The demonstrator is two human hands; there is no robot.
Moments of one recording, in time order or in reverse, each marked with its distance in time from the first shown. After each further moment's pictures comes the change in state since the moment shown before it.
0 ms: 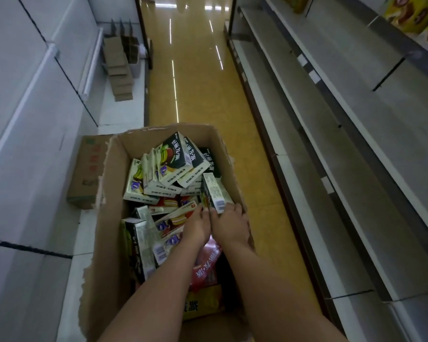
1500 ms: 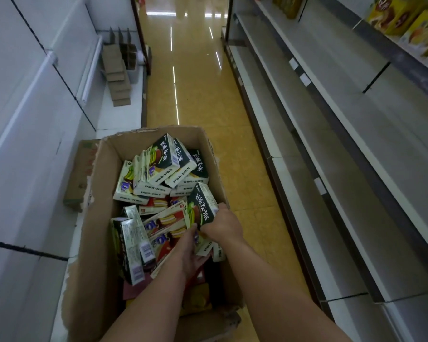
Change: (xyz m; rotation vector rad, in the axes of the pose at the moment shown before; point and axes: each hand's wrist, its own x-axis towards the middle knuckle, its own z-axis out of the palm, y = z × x) left_hand -0.034 -0.022 0.027 -0.955 -0.186 -0.536; right_hand -0.009 0.022 -0.035 0.164 -0.190 -0.005
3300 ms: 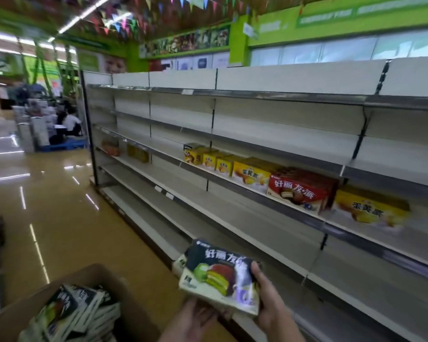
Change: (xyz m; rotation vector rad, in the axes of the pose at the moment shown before) left_hand -0.169 -0.034 0.048 0.377 -0.647 0.226; right_hand -0.286 0.088 -0.136 1.870 0.229 -0.069
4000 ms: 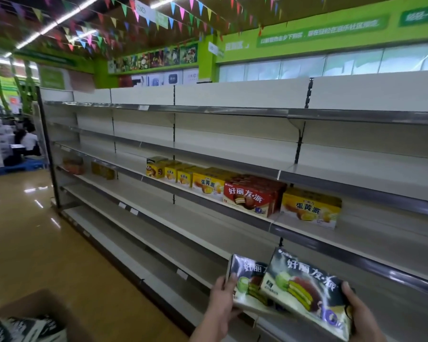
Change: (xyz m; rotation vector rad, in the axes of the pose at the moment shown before) left_hand -0.022 -0.126 0.227 0.465 -0.219 -0.015; right_hand -0.134 -0.134 -0.239 0.076 0.277 -0.706
